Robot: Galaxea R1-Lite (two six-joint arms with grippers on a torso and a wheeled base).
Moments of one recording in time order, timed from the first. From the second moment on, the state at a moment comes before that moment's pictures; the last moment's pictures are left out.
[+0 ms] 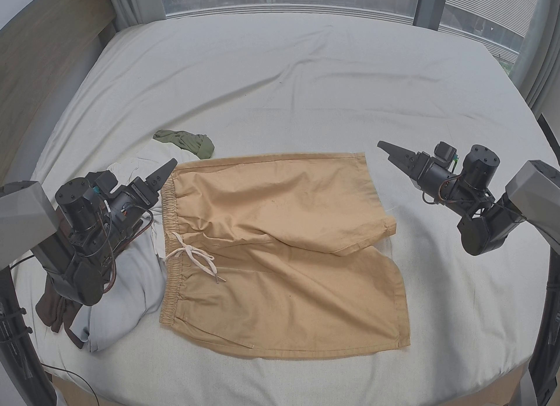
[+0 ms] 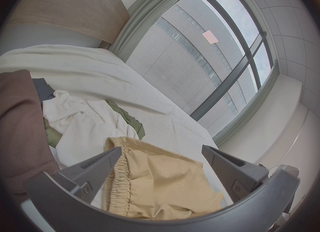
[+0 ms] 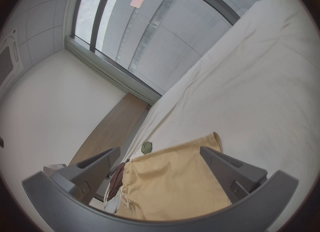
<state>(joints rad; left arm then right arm) -0.09 2.10 -0.66 -1.55 -0.25 -0.63 0.13 2.23 -1.04 -1.34 0.63 0.73</state>
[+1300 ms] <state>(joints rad) -0.02 1.93 -0.31 -1.55 -0.50 -0.48 0.12 2.19 -0.46 -1.33 0.63 0.48</state>
